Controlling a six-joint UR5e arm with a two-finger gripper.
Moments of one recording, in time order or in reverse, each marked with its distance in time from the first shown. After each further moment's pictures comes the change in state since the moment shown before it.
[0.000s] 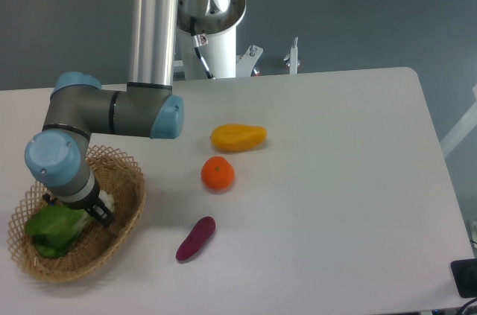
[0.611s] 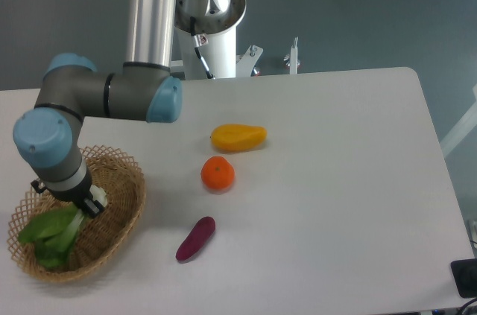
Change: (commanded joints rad) arm 0.015 0.120 0.014 -0.002 -0.009 0.011
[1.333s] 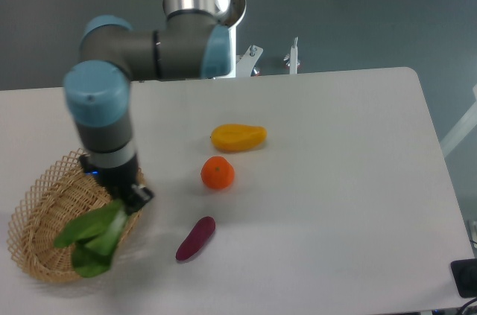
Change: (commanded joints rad) arm 0.255 0.101 0.005 -0.014 0.008 0.138
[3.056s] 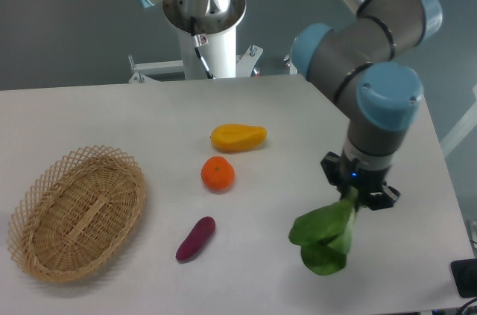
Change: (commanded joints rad) arm 0.462 -0.221 0.327 -0.164 0.064 0.508
